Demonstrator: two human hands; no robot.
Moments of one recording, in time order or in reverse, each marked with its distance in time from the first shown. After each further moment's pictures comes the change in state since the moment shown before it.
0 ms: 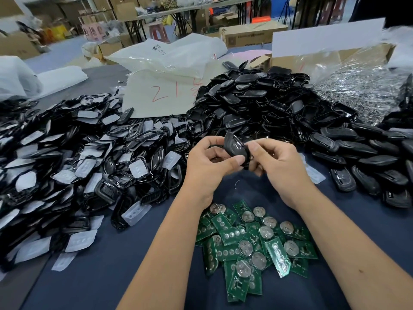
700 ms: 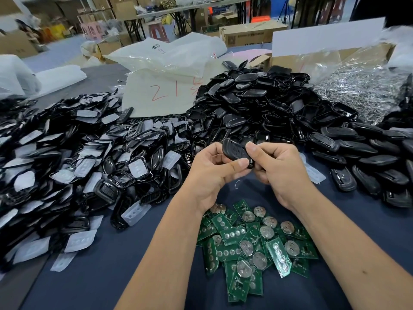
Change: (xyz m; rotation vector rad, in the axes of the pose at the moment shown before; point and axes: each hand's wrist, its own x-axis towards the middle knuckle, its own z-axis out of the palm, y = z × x) left_hand -0.006 0.003 0.004 -0.260 -0.134 -0.180; right_hand -0.003 -0.005 0.006 0.210 -0.003 0.058
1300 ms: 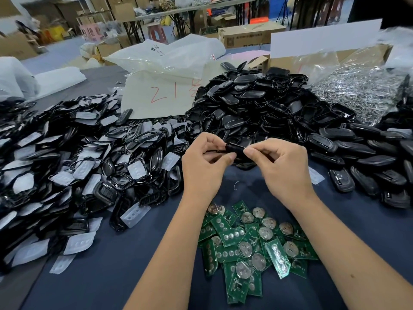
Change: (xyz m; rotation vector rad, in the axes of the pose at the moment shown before) left_hand 0.006 -0.001 -0.005 0.558 0.271 0.370; right_hand -0.003 -0.006 -0.002 -0.518 0.172 -0.333
